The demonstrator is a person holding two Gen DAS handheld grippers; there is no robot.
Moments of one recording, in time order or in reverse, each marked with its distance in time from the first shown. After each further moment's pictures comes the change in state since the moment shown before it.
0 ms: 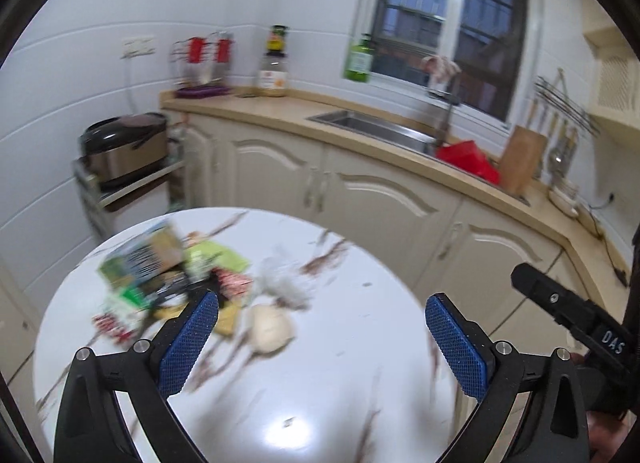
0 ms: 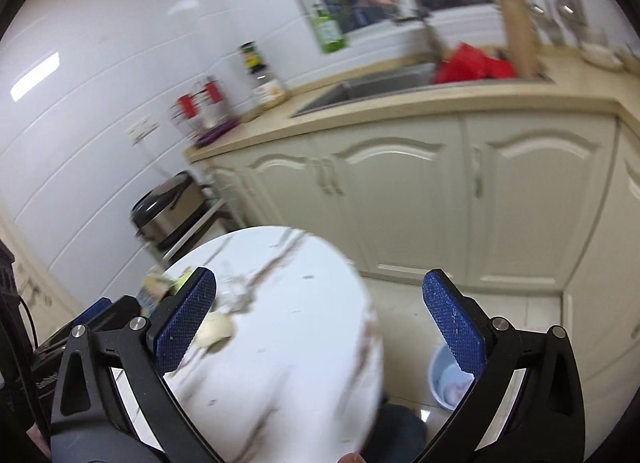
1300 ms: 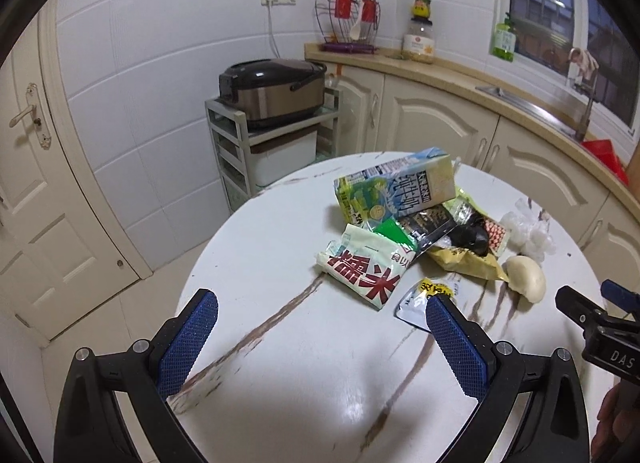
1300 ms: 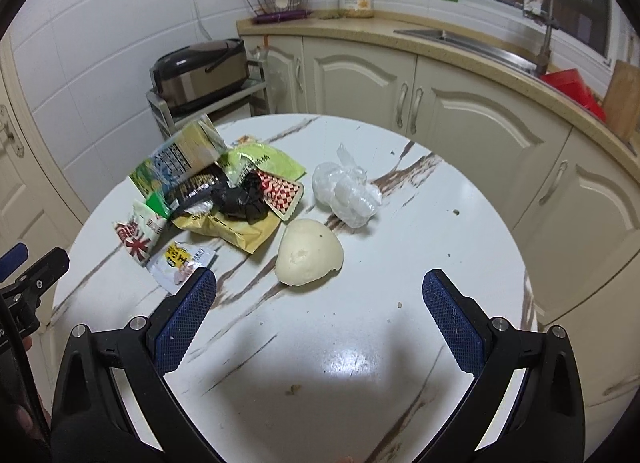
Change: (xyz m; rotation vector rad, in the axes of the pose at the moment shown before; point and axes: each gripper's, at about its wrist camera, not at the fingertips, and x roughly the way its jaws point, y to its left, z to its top) left arm -0.007 0.100 0.003 -0.138 0.149 0.376; right arm 0.122 0.168 -0.093 -0.370 0.291 -0.073
